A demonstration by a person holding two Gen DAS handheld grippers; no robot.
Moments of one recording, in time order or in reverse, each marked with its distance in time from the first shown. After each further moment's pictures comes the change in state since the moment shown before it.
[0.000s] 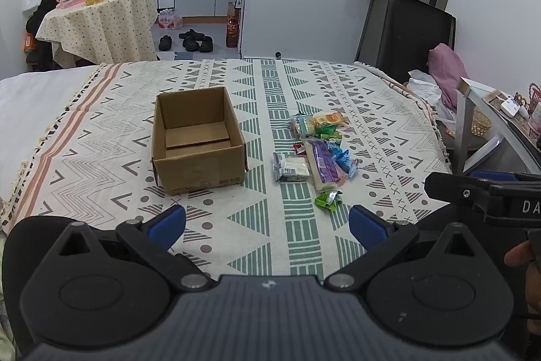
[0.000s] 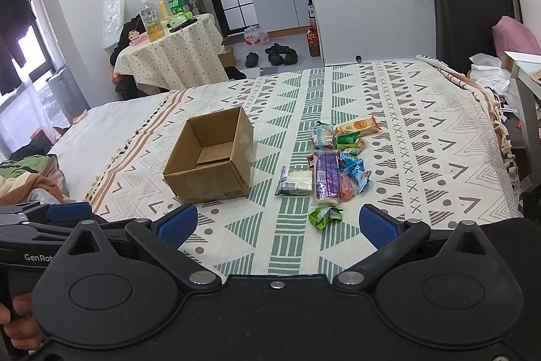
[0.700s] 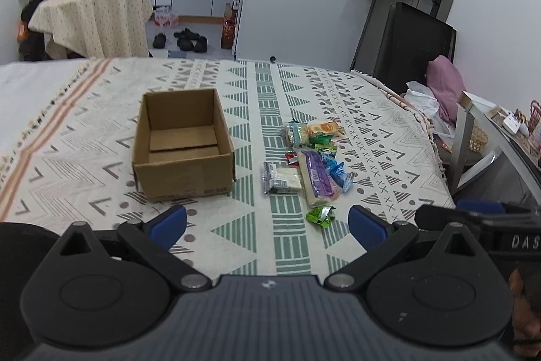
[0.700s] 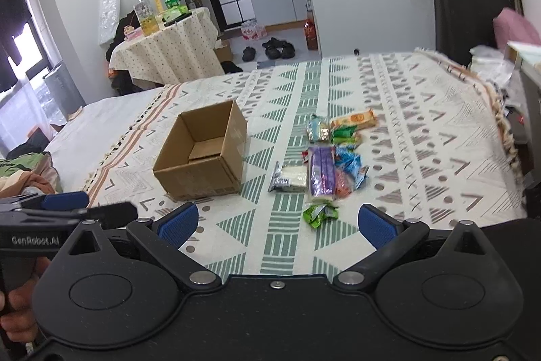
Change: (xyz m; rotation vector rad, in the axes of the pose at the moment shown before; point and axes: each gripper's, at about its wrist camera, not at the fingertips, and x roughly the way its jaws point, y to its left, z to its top) left arm 0.040 0.008 0.009 -0.061 -0.012 -0.057; right arm 0.019 -0.011 -0.002 0.013 0.029 0.002
